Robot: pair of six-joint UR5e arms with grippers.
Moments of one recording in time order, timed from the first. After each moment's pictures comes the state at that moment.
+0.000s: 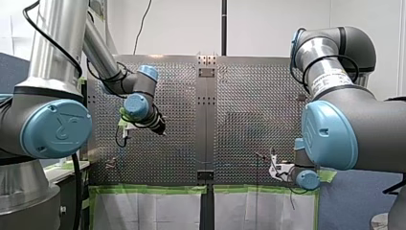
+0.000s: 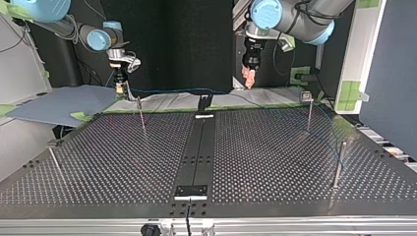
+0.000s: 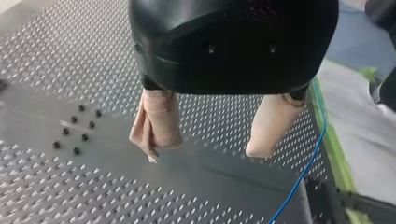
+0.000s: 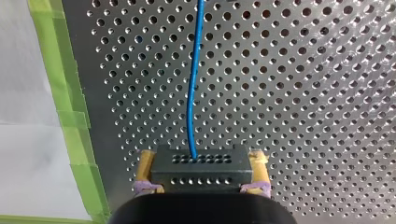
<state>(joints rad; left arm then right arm) -0.40 -1.73 -2.22 -2.65 -1.81 -1.78 1.69 -0.63 1.85 -1.13 1.37 1.61</state>
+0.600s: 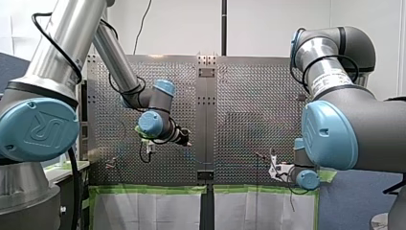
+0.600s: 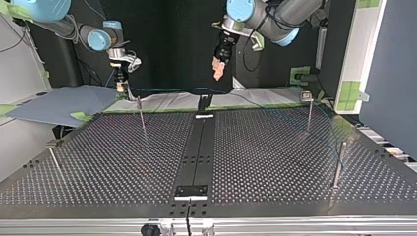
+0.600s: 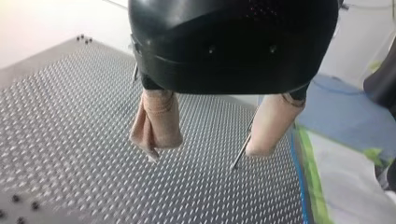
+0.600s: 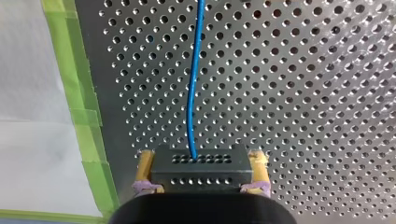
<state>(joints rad) -0.58 -1.91 -2.17 -2.47 -1.76 -1.86 1.69 -0.63 1.85 -1.10 1.38 1.61</state>
